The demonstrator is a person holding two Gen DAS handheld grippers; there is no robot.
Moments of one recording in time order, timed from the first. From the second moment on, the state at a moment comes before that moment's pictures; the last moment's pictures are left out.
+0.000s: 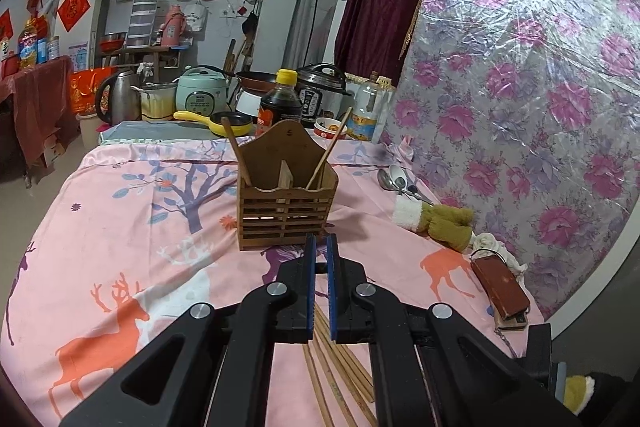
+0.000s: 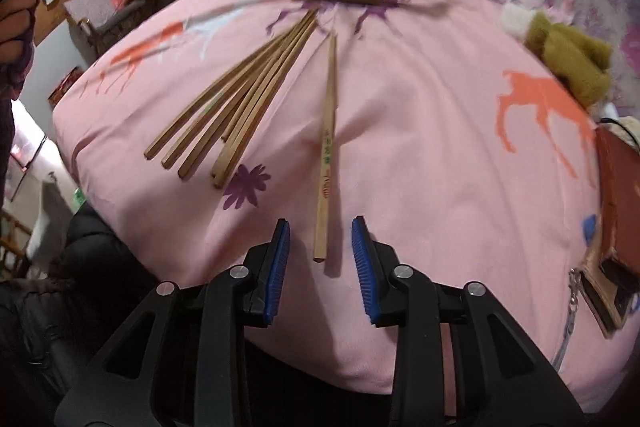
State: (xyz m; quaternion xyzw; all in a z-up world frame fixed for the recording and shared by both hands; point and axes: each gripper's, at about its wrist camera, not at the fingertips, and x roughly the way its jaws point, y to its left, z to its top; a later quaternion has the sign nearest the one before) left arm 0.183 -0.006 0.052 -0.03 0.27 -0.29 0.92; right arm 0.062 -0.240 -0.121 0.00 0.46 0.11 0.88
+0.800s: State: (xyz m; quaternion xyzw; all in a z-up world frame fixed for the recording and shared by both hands) left arm 0.223 -0.030 0.095 -0.02 0.25 -0.29 0.92; right arm 0.160 -0.255 0.066 0.02 0.25 0.09 0.96
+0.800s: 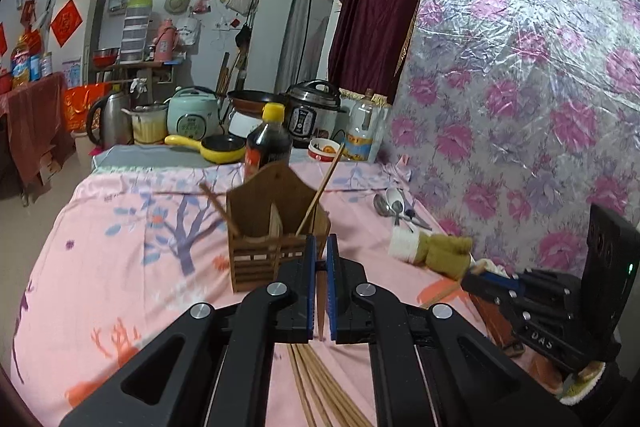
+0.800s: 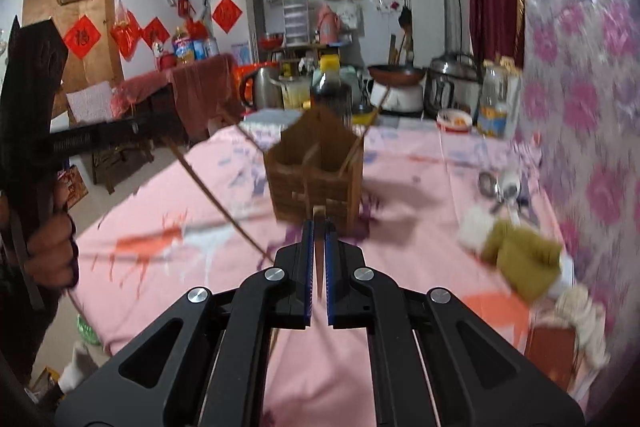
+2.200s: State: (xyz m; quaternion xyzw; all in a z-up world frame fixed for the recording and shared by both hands) left arm 0.288 0.022 0.090 -0.08 0.25 -0.12 0.96; right arm 0.175 -0.238 0.101 0.07 0.11 -0.01 0.99
